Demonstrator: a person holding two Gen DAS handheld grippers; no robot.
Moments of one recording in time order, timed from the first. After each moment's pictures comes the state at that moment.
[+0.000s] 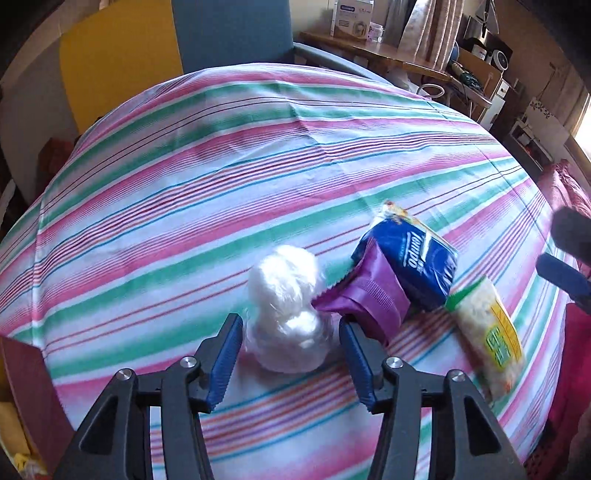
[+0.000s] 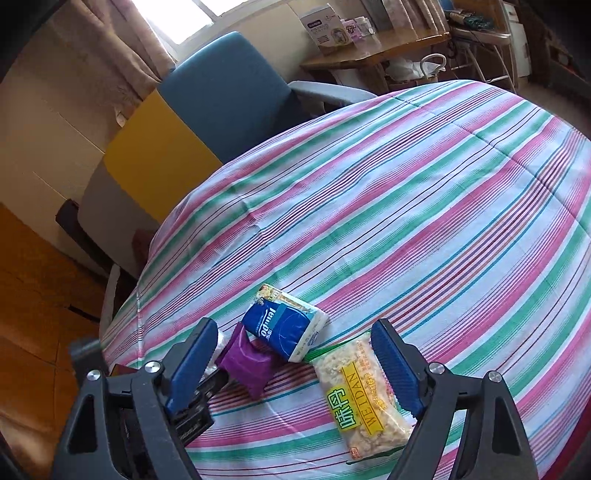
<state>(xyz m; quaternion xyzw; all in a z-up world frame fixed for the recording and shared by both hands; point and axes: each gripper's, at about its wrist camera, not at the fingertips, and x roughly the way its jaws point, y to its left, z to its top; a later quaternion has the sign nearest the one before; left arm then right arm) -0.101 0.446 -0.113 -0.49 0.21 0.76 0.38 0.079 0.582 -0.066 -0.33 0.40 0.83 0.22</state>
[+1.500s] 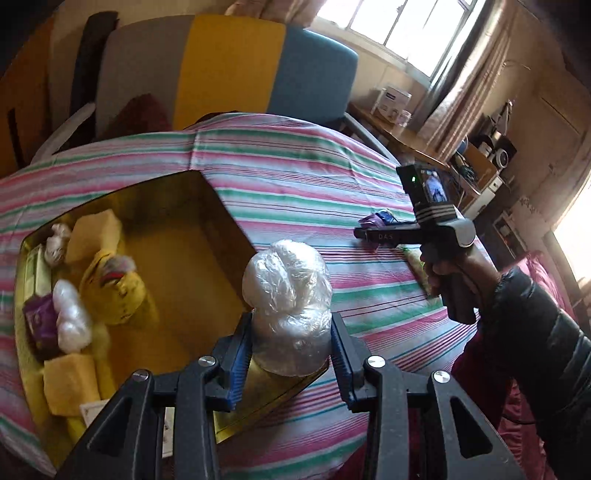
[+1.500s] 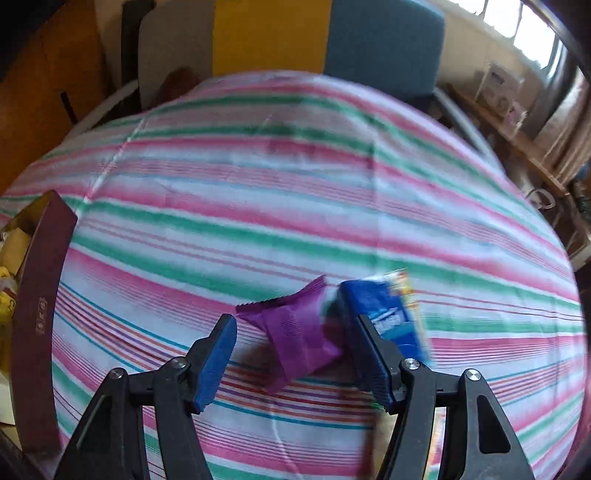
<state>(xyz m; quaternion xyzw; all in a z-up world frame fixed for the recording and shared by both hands) -0.032 0.168 -0.024 -0.47 0.03 0.80 0.36 -0.053 0.492 -0.116 -0.53 0.05 0.84 0.12</state>
